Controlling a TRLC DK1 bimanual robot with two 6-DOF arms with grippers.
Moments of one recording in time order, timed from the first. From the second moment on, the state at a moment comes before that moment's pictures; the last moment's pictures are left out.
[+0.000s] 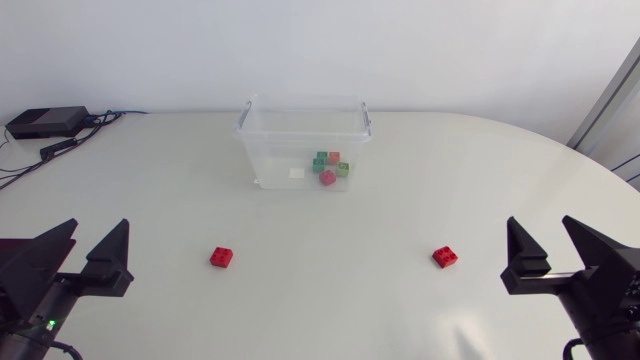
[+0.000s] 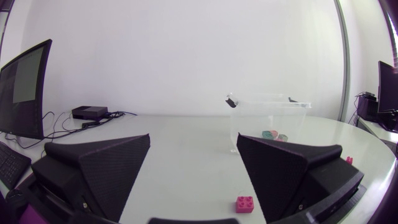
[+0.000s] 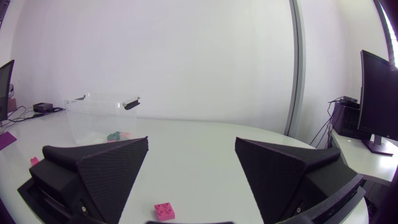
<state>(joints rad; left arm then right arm) 0.00 0.06 0.04 -0.04 0.01 0.00 0.04 0.06 0.03 -0.01 0.06 -0.03</state>
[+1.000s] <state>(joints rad) -0.03 0.43 0.60 -0.27 0.01 0.00 0.05 0.40 0.51 -0.17 0.06 -0.03</state>
